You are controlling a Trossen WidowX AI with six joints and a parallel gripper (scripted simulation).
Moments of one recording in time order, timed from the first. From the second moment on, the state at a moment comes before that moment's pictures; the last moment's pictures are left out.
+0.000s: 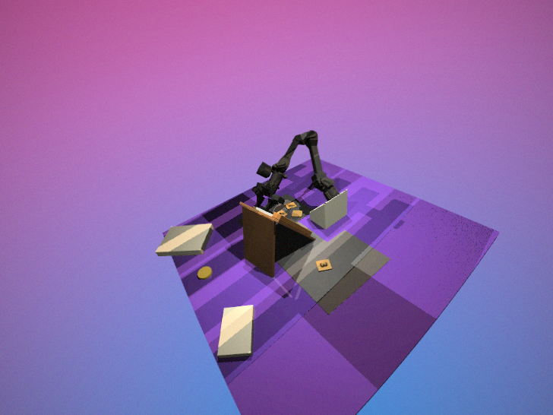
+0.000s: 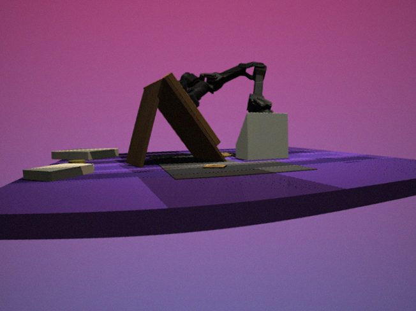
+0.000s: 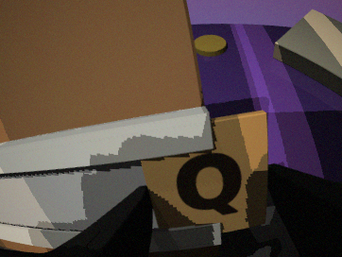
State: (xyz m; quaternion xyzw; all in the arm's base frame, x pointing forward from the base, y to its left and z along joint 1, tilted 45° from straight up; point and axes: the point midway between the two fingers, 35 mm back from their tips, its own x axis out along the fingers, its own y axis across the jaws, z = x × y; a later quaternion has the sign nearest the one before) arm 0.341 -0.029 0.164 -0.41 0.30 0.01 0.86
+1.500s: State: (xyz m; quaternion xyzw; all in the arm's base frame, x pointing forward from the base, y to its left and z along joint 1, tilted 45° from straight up) arm 0.336 -0.014 0.150 -0.41 0.30 0.01 0.86
